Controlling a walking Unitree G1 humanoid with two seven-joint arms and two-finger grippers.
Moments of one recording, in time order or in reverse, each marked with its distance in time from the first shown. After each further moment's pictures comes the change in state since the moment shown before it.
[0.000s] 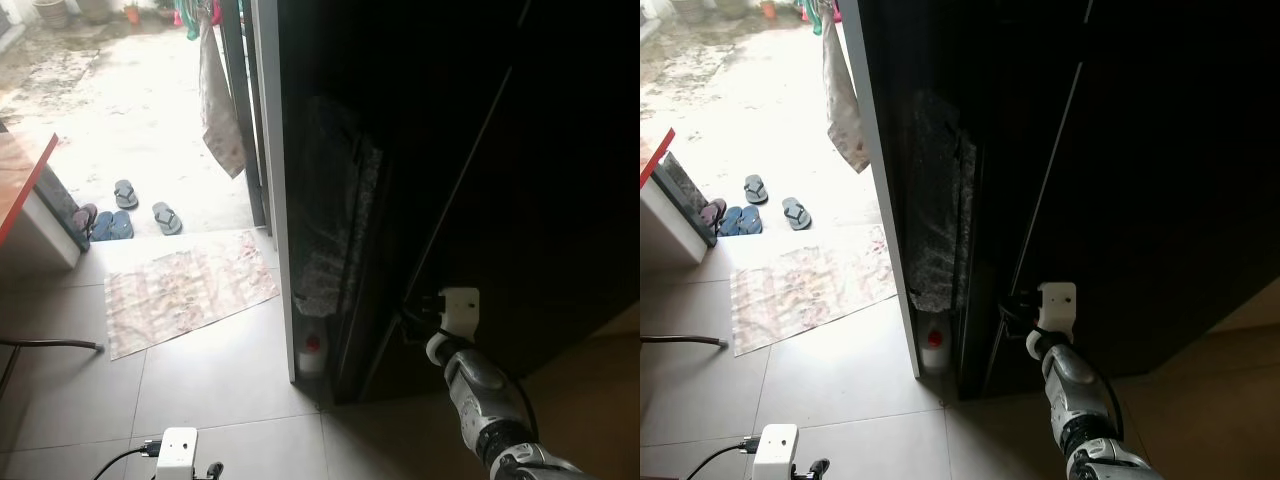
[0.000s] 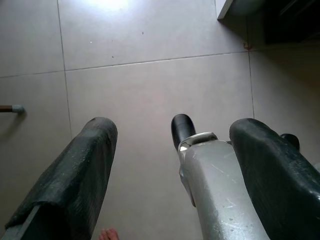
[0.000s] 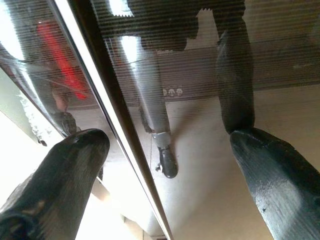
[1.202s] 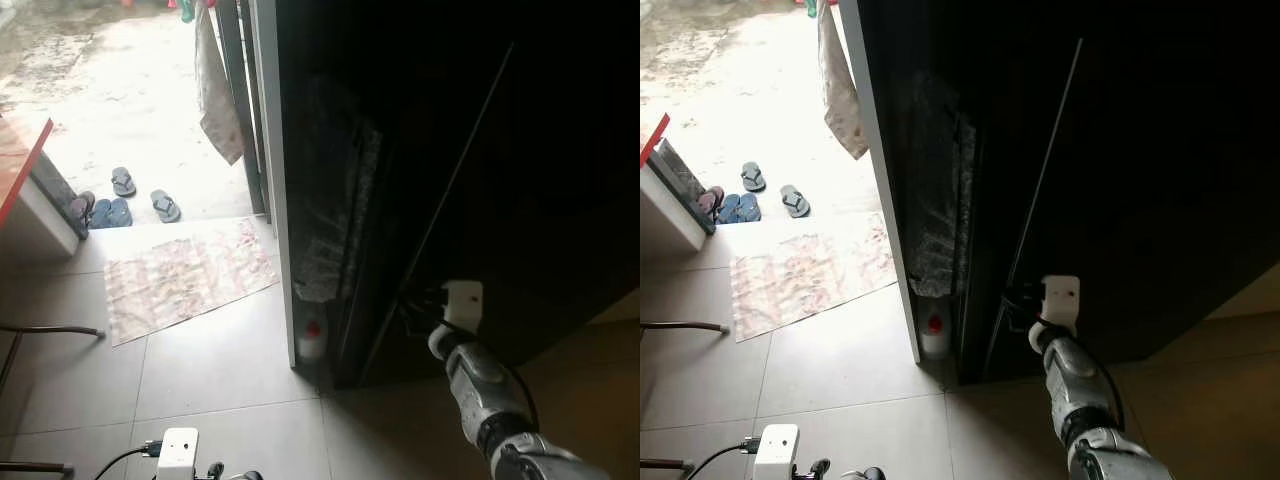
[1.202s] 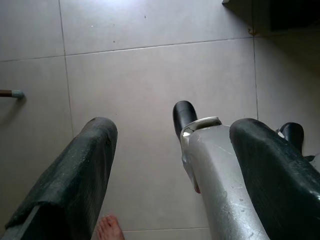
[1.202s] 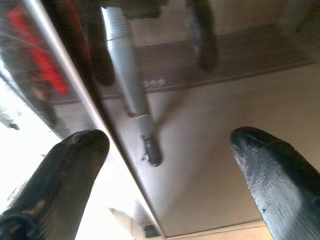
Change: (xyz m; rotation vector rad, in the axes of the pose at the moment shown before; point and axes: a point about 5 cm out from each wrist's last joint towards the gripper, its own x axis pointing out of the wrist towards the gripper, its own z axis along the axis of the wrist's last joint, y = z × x) left arm 0.000 -0.001 0.001 0.001 -0.003 -0.001; right arm -0.015 -0.022 -0.011 0.015 -0.034 -0.119
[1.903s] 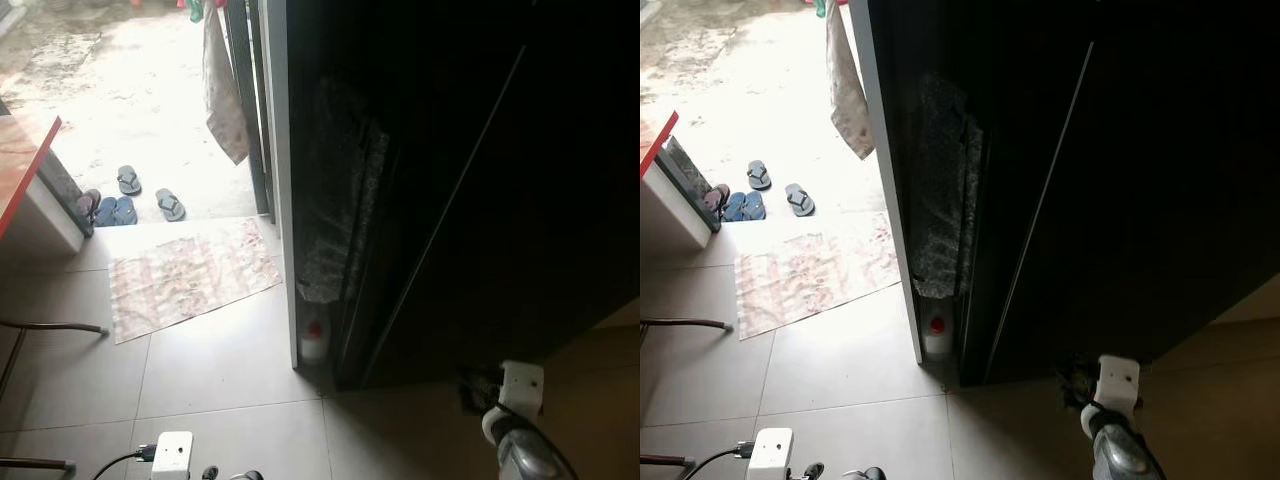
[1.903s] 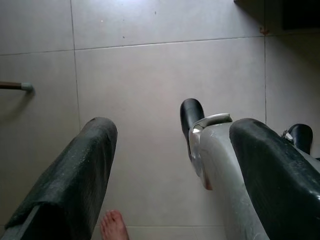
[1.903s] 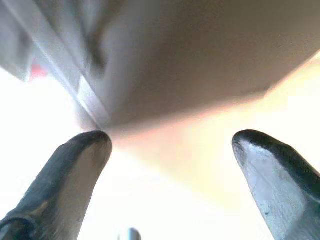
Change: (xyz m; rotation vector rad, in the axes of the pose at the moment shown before) left arm -0.002 0.008 -0.005 -0.009 0.012 0.035; right arm -0.085 -0.045 -0.104 -0.018 0.422 -0.189
